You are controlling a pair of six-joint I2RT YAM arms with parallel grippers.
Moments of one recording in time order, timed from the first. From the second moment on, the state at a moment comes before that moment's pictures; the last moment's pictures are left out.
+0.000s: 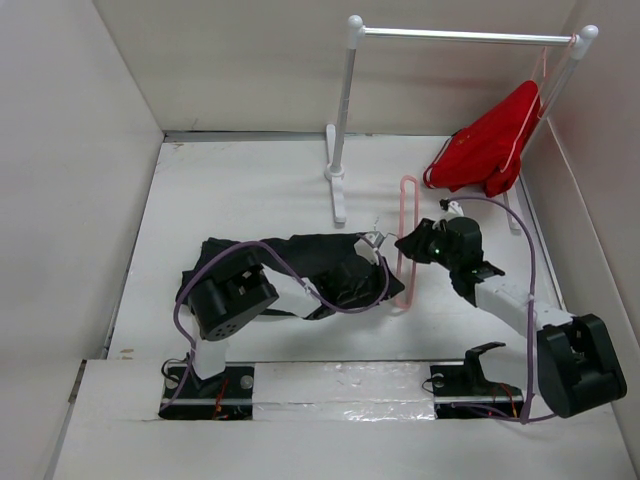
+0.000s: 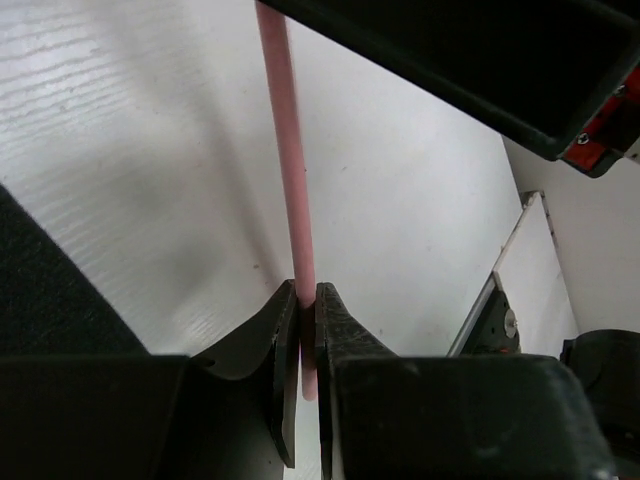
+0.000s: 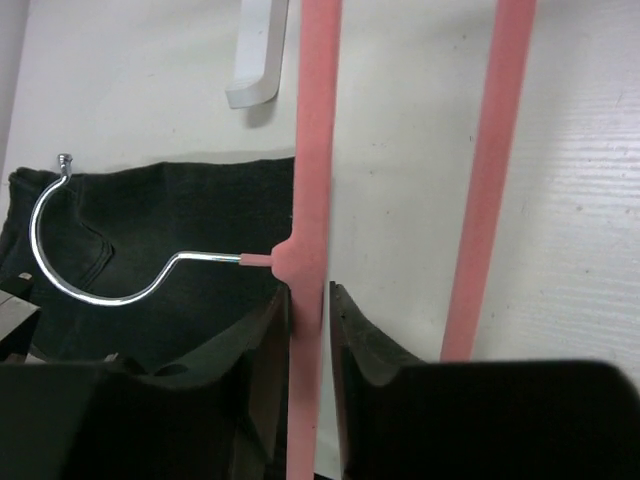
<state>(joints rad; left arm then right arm) -1.09 1.87 0.84 0.66 -0.02 -0.88 0.28 1.18 0.48 0.26 -0.25 0.58</state>
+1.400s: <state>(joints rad) -1.13 1.78 0.56 0.82 -0.17 -1.19 0.36 1.47 0.49 0.35 -0.48 0.44</state>
